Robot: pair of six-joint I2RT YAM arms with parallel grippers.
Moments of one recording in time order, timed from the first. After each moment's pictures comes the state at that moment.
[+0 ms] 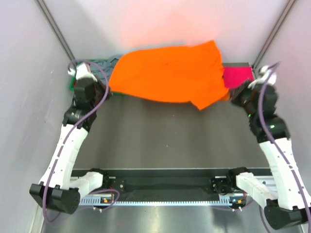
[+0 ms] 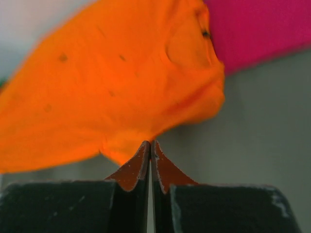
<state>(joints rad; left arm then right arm) -0.18 1.09 1.26 -0.43 -0.16 -0.54 0.18 0.91 1.25 -0.53 0.15 0.49</state>
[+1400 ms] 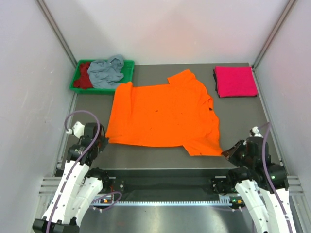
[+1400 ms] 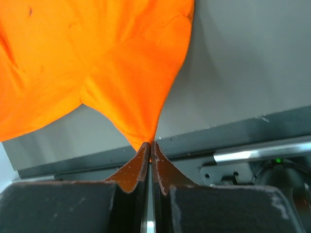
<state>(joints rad) -0.18 0.63 0.63 -0.90 -0.34 -1.07 0.18 0.28 0.69 -1.20 -0.06 0.78</state>
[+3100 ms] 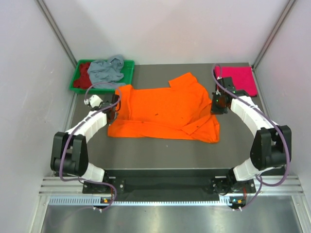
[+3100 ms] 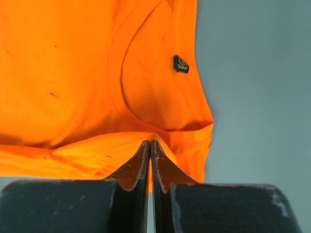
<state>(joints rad) -0.18 1.46 0.89 -0.47 -0.51 -0.99 0.18 1.52 1.17 -0.71 0.03 0.35</state>
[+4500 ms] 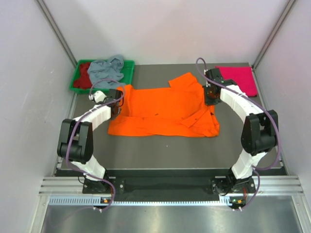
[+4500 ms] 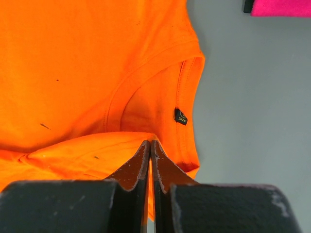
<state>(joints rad) -0.18 1.65 0.99 -0.37 -0.51 -0.97 0.27 1.74 1.41 -0.73 0.15 0.17</state>
